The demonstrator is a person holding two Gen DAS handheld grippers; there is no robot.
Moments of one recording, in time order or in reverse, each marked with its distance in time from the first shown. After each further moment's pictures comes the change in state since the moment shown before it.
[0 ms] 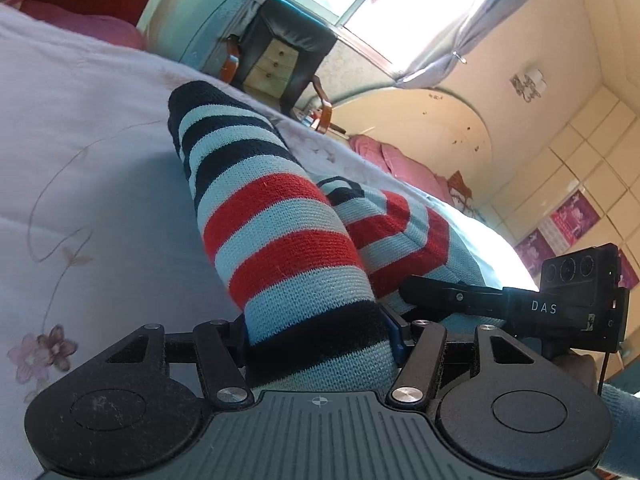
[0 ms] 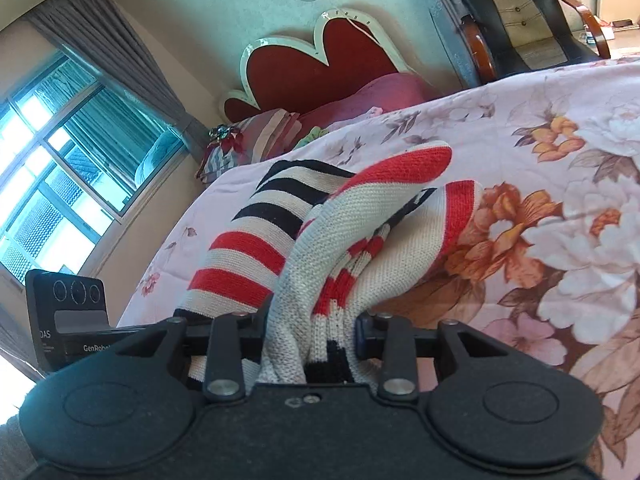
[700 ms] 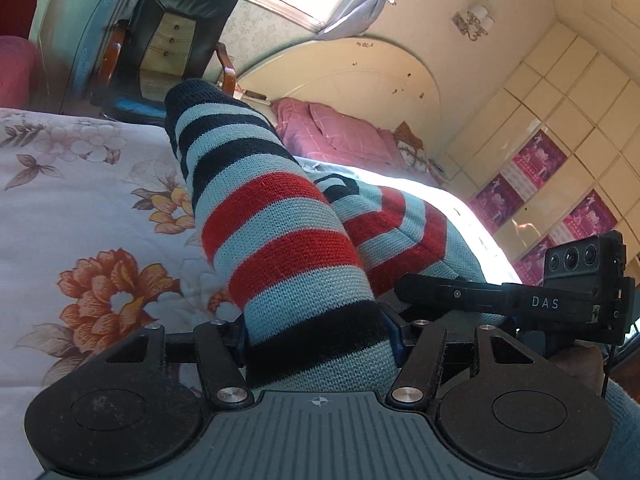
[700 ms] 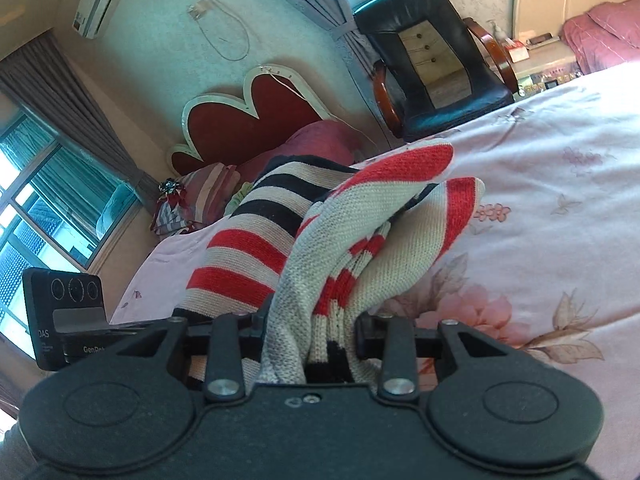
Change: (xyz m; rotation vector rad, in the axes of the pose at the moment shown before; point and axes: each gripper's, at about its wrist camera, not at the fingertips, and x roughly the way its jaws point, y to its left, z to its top) left arm 0.139 -0.223 0.041 0.171 0.105 -0.104; right arm -0.184 -0.133 0.045 0.076 -0.106 -0.119
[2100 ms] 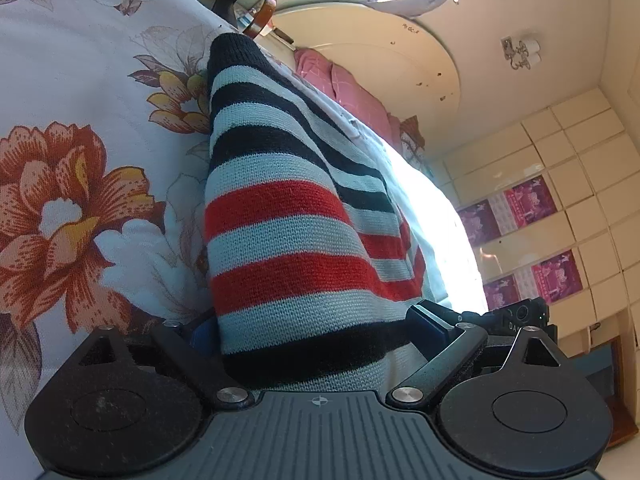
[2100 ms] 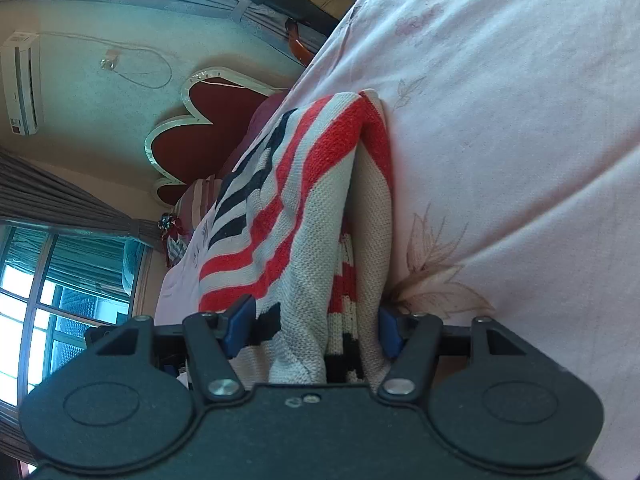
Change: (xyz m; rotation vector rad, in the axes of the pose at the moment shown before) left arm 0.109 0.048 -0.027 -0.312 0.130 -0.138; right arm 0.019 -0.144 -0.012 0.427 0.108 0.098
